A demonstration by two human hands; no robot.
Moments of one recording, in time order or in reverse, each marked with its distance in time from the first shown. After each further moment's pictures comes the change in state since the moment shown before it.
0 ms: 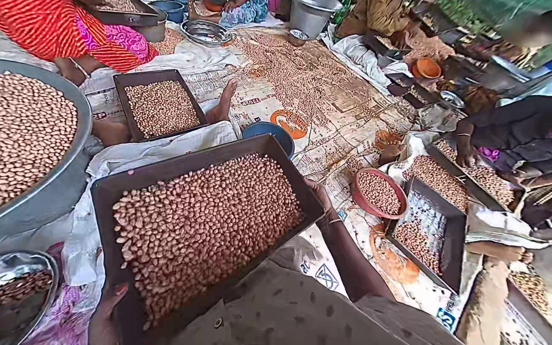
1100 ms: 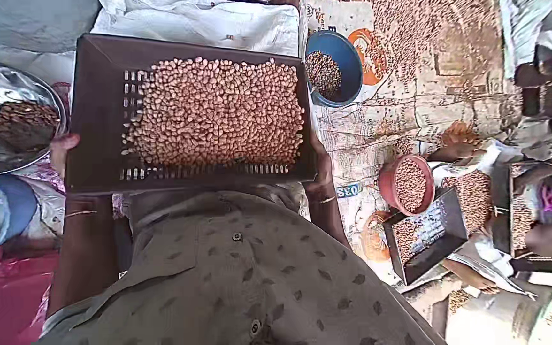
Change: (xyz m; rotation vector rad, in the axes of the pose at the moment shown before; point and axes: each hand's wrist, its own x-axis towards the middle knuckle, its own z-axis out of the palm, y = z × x) left_hand 0.046 -0.022 -0.102 0.210 0.539 0.118; right_hand -0.006 0.082 0.031 -0.198 -0.010 0.116
